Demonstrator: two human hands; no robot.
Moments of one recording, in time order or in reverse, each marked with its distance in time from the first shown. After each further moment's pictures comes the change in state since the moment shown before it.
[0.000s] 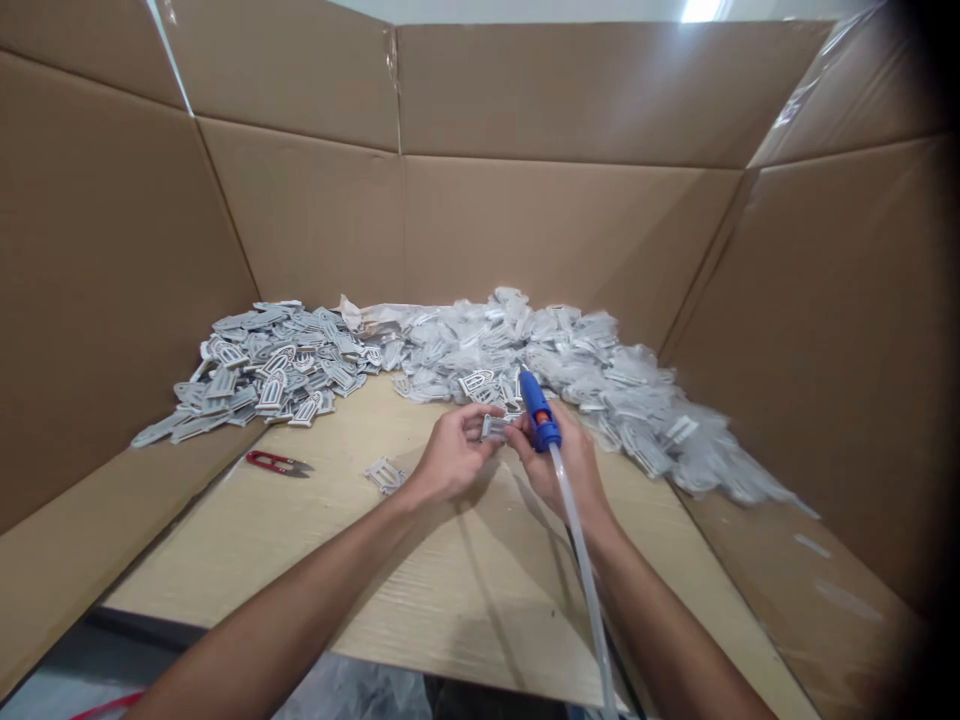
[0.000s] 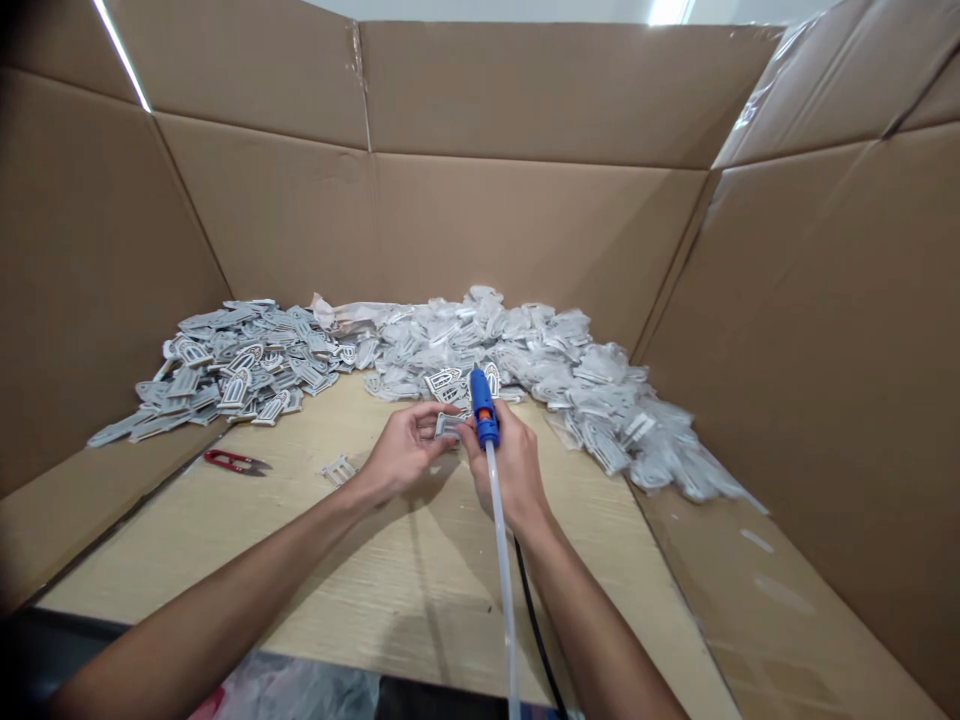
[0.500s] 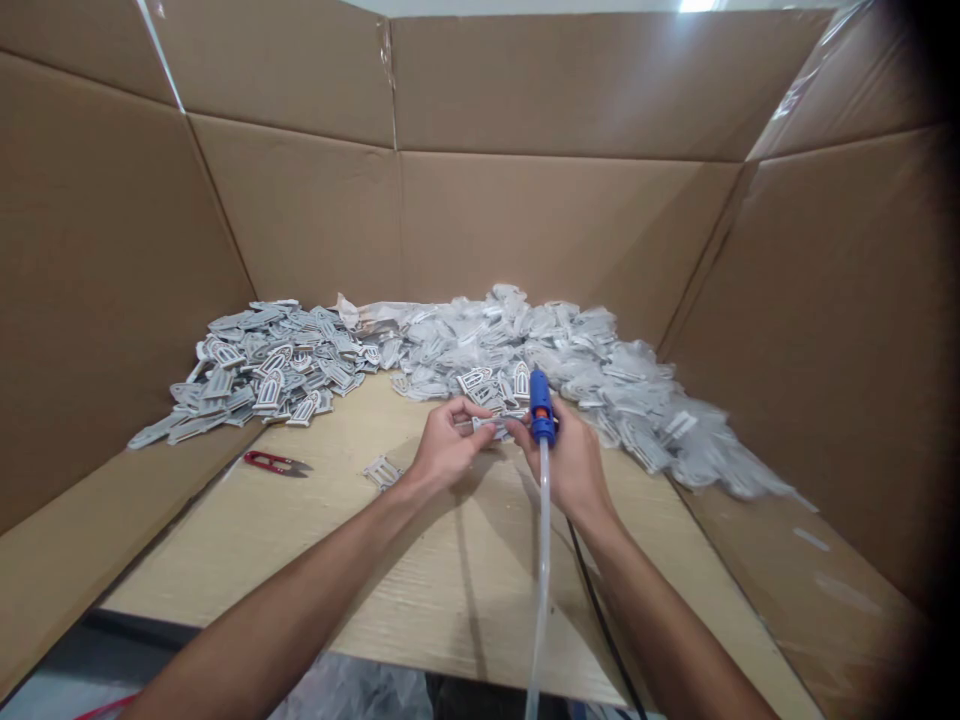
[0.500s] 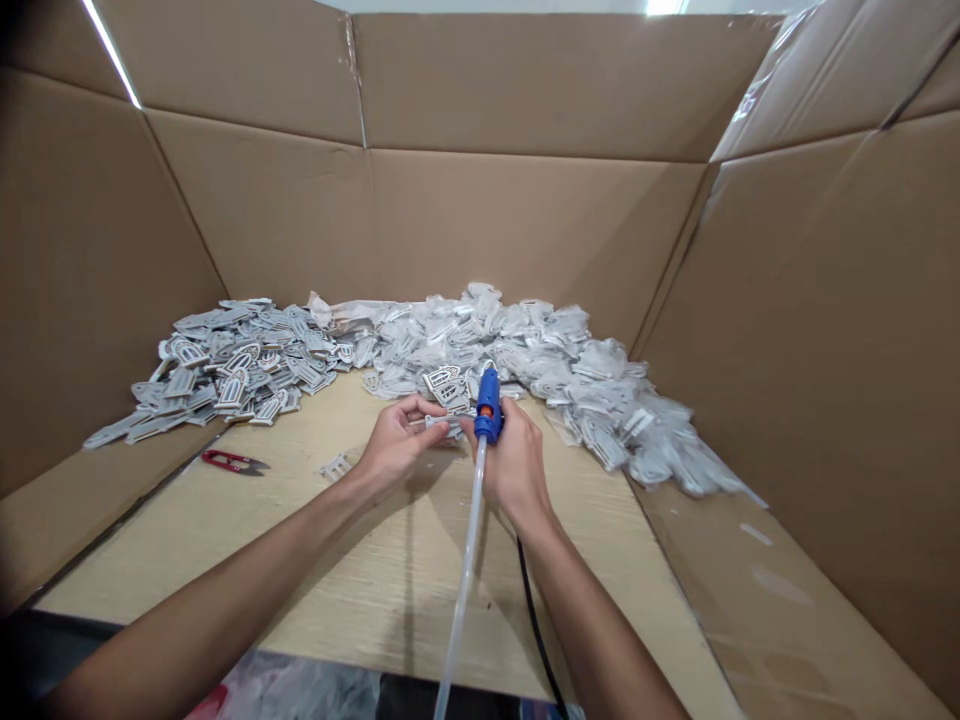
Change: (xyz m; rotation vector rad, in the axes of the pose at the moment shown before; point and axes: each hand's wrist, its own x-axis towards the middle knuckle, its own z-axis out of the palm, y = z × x) left_hand 0.002 -0.001 -0.002 -0.138 0.139 -0.035; right_hand 0.003 -0.003 -0.003 -0.150 0.055 0.060
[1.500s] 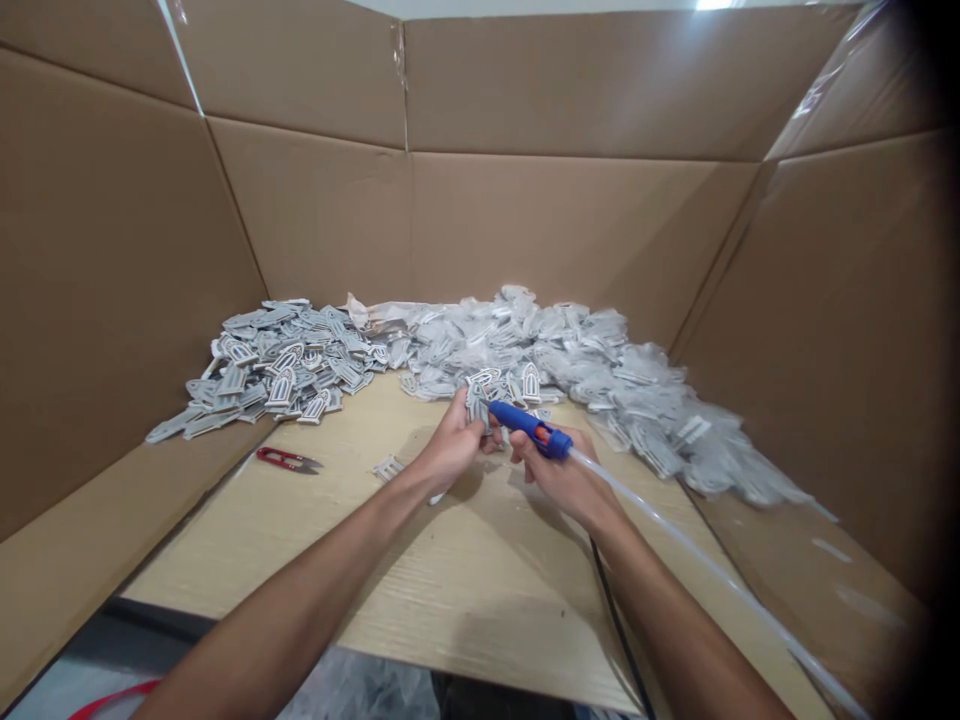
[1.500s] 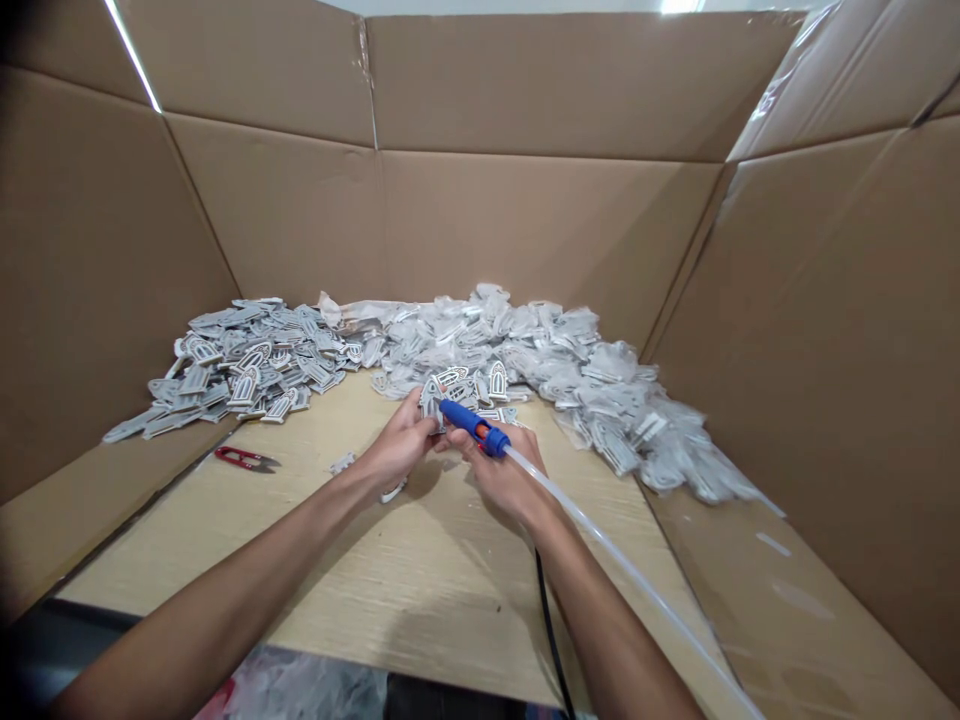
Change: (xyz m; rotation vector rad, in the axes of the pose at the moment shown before) left_hand 0.005 0.004 -0.001 -0.120 -0.122 -0.069; right_hand -0.006 0.009 0.002 0.178 -0.299 0.023
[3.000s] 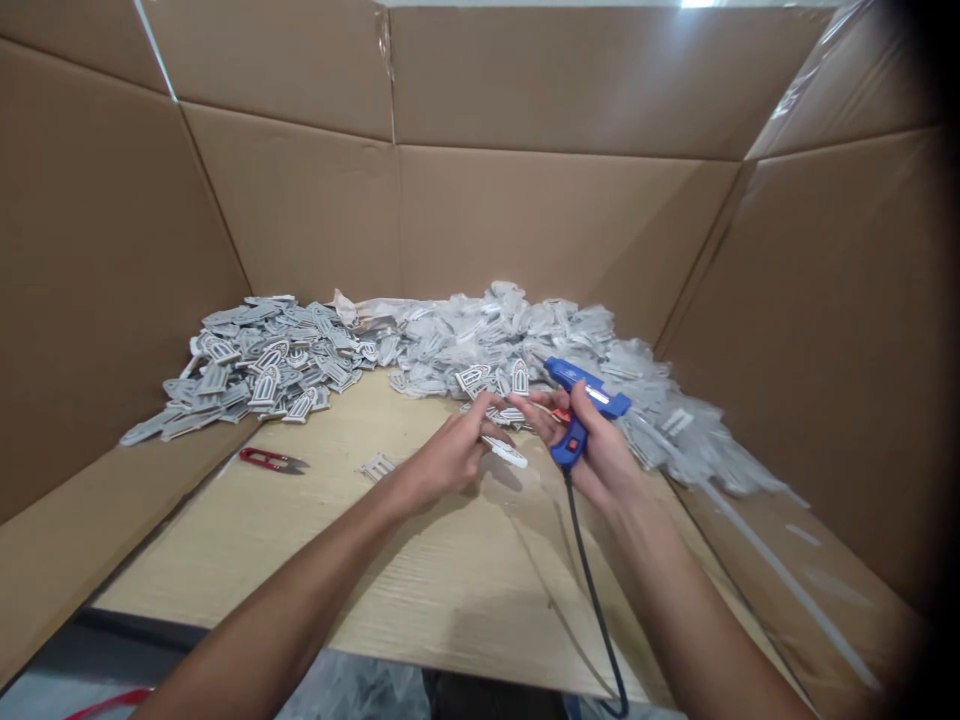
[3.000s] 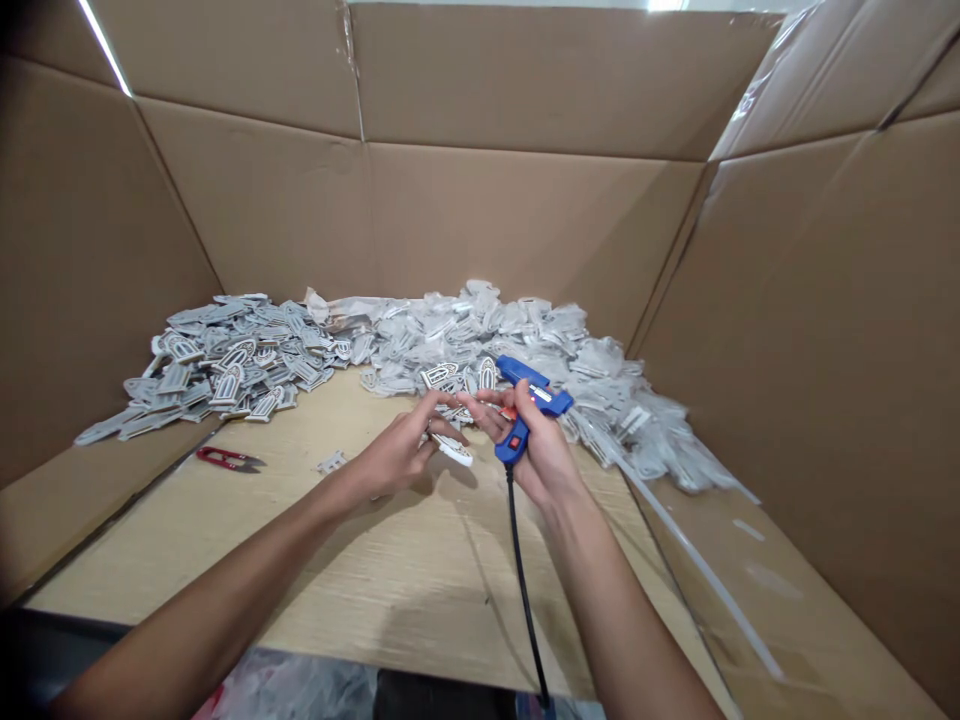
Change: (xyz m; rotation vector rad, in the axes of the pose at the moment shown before) left_hand -0.018 0.019 -0.008 0.756 -0.379 0.254; right_hand 0.015 -0.009 -0.026 1.117 0.047 0.249
